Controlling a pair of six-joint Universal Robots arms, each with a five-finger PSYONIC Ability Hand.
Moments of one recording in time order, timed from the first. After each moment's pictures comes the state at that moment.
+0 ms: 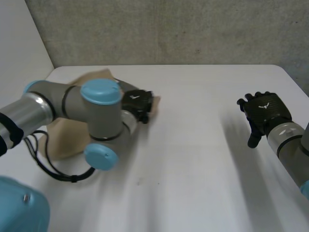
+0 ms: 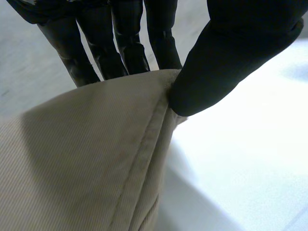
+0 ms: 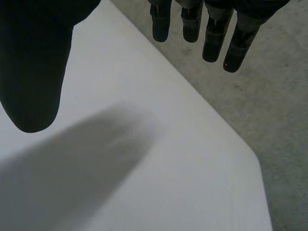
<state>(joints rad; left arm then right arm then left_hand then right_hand) 4.08 -2.46 -0.89 3.14 -1.63 3.15 1.82 -1.31 1.70 -0.12 1.53 2.61 1.12 1.20 1.18 1.19 0.97 0.14 0.17 0.20 0.23 0.06</state>
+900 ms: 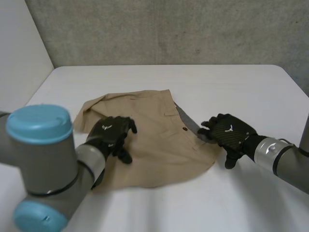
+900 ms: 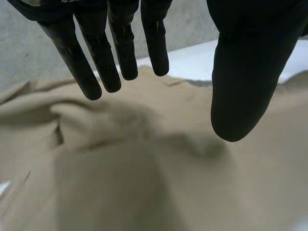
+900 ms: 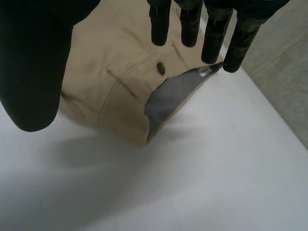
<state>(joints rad) 4.11 -1.89 -1.67 3.19 -1.65 3.07 1.74 -1.16 1.68 -0.01 0.98 2.32 0.53 0.51 0.53 0.51 0.33 0.20 0.24 0.24 0.25 0.08</state>
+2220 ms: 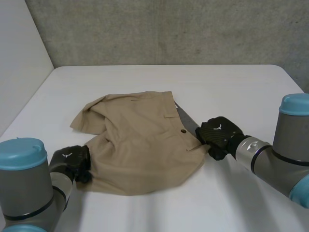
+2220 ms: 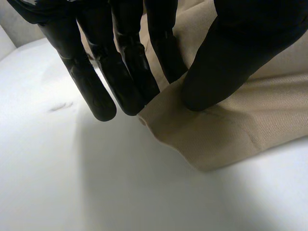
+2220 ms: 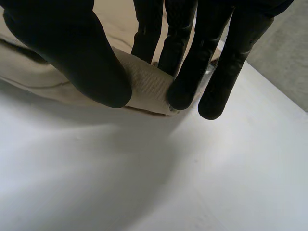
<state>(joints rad) 4.32 -1.89 -1.99 3.39 -1.77 3.16 1.90 -1.12 1.61 -0.01 1.19 2.60 1.13 1.19 1.18 1.19 0.98 0.95 1.18 1.18 1.19 0.98</state>
